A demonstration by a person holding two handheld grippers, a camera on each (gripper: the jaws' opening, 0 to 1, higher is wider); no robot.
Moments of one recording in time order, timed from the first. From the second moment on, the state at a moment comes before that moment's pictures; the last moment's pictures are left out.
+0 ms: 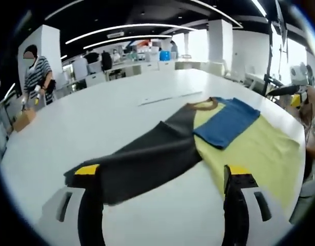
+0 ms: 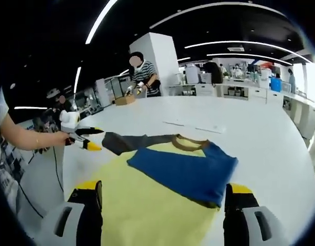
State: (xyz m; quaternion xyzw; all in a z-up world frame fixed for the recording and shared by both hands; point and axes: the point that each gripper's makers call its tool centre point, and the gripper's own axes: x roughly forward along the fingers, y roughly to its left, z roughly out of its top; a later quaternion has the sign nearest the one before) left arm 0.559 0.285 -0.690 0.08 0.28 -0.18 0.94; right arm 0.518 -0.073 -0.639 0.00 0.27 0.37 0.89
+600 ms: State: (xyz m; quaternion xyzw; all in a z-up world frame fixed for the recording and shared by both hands) left arm 0.548 0.365 -0.706 0.05 0.30 -0.09 0.95; right arm 0.482 -0.079 -0.631 -0.02 0.27 0.37 0.89
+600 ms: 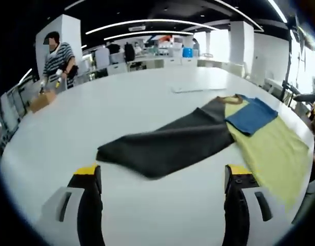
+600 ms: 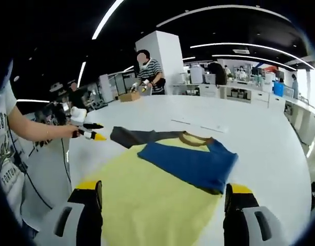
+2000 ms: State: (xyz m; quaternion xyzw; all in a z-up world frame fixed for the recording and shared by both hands) left arm 0.571 0.375 -0.746 -0.06 0.34 -0.04 0.94; right arm 0.460 -0.106 -0.643 -0.02 0.28 0.32 0.90
